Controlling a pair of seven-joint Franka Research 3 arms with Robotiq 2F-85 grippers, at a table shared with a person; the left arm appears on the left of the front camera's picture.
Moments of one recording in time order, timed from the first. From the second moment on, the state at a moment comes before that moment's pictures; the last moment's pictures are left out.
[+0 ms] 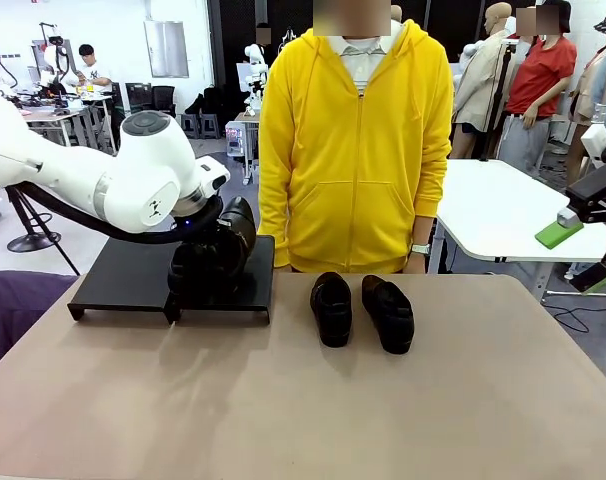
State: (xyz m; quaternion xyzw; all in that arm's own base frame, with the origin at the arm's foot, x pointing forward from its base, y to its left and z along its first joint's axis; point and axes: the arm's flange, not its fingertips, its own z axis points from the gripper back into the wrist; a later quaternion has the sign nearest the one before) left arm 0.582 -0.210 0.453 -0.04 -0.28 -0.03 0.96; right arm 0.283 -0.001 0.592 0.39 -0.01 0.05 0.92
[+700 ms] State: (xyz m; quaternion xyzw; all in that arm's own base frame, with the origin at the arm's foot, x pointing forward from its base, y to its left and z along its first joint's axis) left arm 0.588 -0.214 0.447 -0.05 -0.29 -0.01 0.96; right arm 0.283 -0.001 0.592 0.39 -0.01 0.05 0.92
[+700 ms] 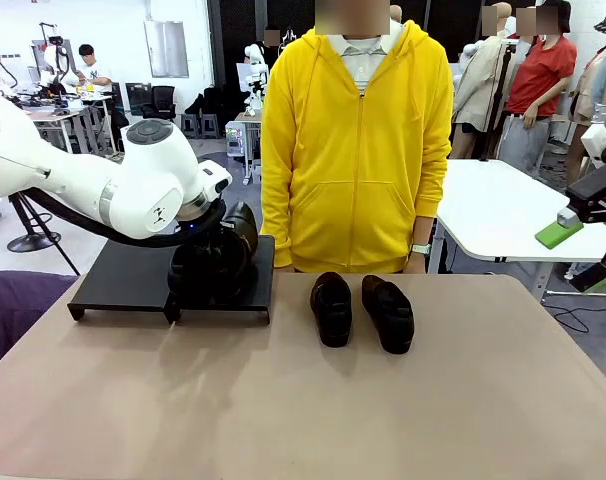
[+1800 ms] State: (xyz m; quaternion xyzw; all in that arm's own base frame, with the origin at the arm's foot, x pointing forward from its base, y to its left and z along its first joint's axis) left arm 0.558 -0.243 0.507 -0.09 -0.33 -0.04 0.94; right arm 0.283 -0.001 0.592 0.39 -0.01 0.05 0.92
